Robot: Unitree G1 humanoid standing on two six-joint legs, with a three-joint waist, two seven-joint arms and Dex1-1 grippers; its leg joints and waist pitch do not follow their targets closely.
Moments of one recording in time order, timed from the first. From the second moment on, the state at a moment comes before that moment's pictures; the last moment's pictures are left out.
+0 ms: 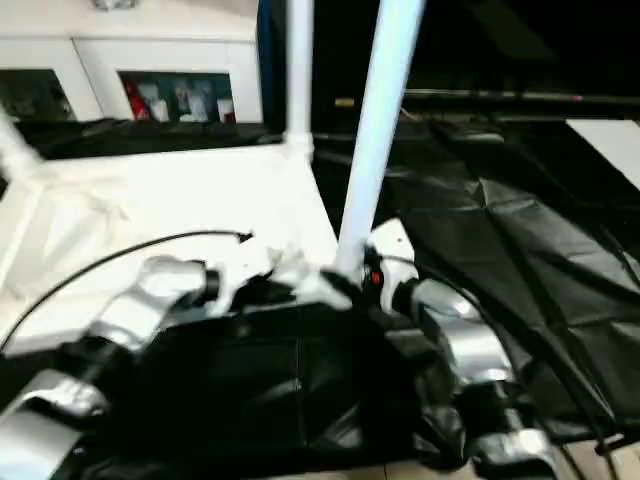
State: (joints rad) left arm -0.60 0.30 -0.31 0.61 0.07 0.02 -1.09; right arm -0.38 -0.36 0.13 0.33 0.18 0.26 0.78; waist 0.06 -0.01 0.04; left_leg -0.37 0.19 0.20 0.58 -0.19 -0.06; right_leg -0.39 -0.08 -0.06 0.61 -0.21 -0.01
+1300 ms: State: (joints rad) left arm -0.70 0.14 -0.29 0.76 0.13 0.10 -0.80; right arm -0.42 -0.11 -0.03 0.40 0.18 0.34 0.31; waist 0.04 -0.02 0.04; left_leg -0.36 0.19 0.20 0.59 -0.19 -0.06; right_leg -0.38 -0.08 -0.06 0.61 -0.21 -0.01
